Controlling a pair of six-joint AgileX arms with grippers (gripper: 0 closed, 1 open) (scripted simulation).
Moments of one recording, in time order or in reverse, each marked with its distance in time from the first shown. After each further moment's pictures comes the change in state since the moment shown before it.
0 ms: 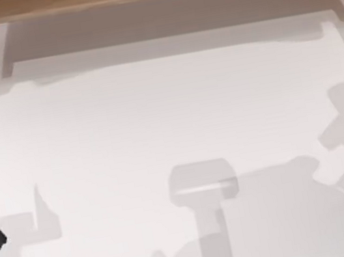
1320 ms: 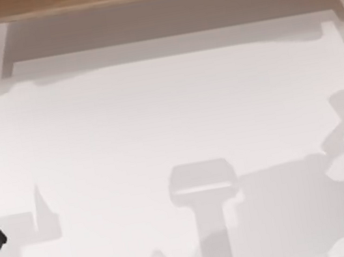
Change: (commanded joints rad) left arm 0.000 0.000 0.000 0.000 0.000 0.000; right arm 0.002 0.054 -0.054 0.101 0.000 0.002
